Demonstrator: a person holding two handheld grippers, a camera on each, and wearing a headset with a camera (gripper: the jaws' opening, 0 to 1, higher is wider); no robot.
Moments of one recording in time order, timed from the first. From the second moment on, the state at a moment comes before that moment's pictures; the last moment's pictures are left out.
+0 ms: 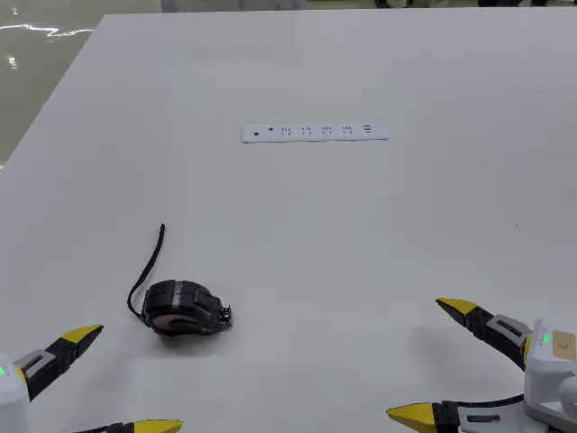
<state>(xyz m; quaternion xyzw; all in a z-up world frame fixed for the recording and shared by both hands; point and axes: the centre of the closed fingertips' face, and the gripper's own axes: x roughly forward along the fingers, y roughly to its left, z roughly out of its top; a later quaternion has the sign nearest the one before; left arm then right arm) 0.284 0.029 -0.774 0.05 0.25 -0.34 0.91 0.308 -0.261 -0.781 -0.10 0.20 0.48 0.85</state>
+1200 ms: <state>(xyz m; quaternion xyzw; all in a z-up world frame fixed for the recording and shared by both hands) 0.287 0.023 -0.769 0.06 0.24 -0.36 0.90 0.298 -0.257 -0.786 -0.10 0.21 0.49 0.84</state>
